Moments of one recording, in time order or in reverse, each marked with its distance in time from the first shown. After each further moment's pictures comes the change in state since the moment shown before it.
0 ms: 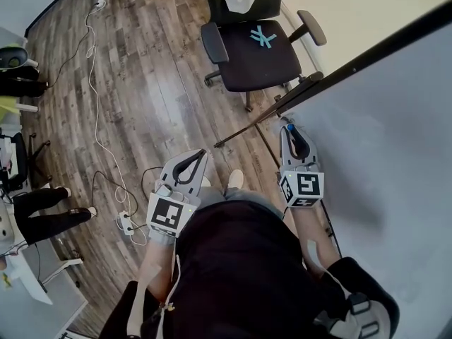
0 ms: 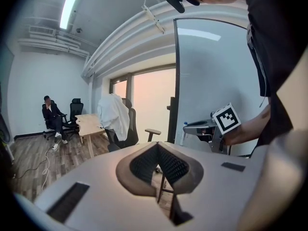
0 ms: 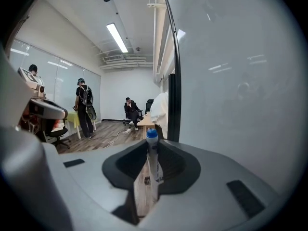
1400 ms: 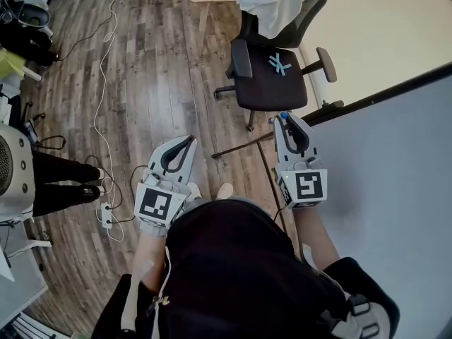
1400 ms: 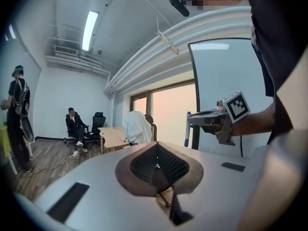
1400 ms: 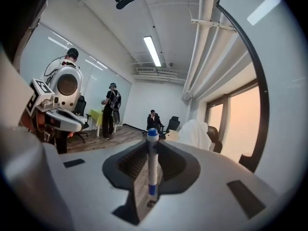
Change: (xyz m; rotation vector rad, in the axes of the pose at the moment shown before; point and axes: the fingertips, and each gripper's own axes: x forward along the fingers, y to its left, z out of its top) left arm -0.104 0.080 0.036 -0.039 -0.180 0.222; right arm 0.008 0.142 0.147 -0.278 -0.174 0.238
